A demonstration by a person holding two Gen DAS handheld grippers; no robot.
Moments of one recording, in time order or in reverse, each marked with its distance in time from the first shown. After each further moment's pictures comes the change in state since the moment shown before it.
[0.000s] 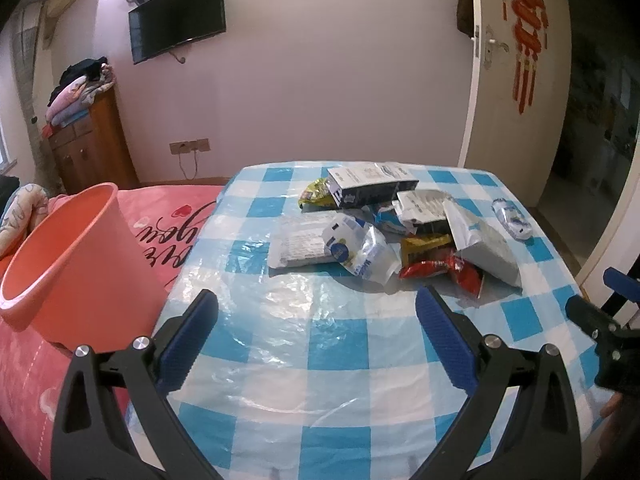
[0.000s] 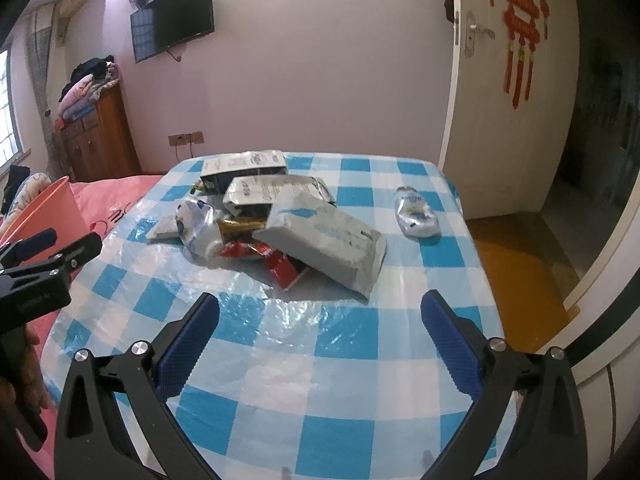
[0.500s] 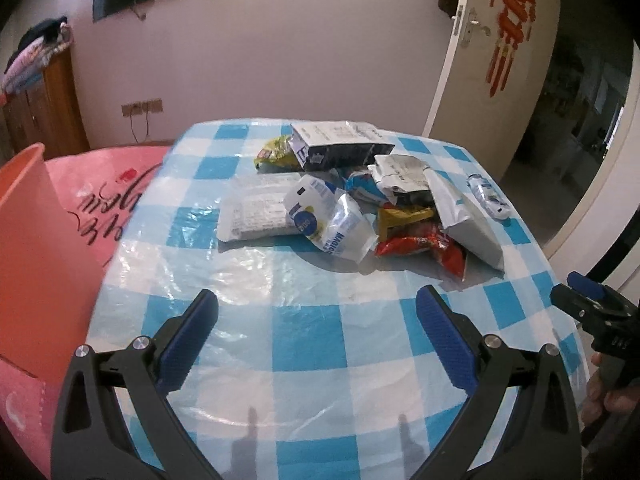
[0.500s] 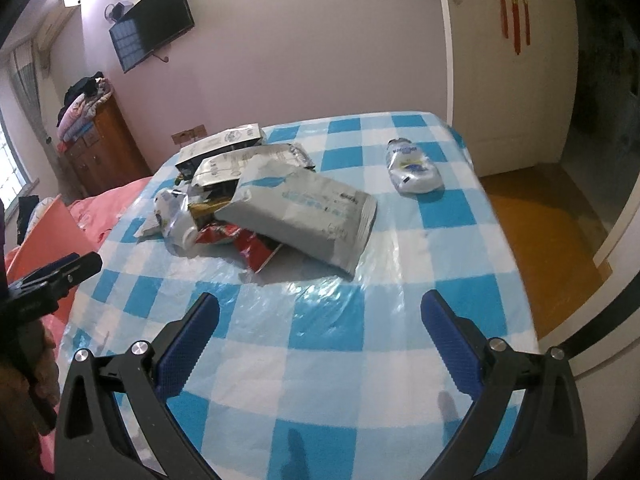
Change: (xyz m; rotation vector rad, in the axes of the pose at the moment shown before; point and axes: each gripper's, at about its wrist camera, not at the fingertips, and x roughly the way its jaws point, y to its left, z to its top) left arm 0.058 0.008 0.001 -0.036 0.142 -0.195; right arm 0.039 -0.046 -0.004 0.107 0.080 0.086
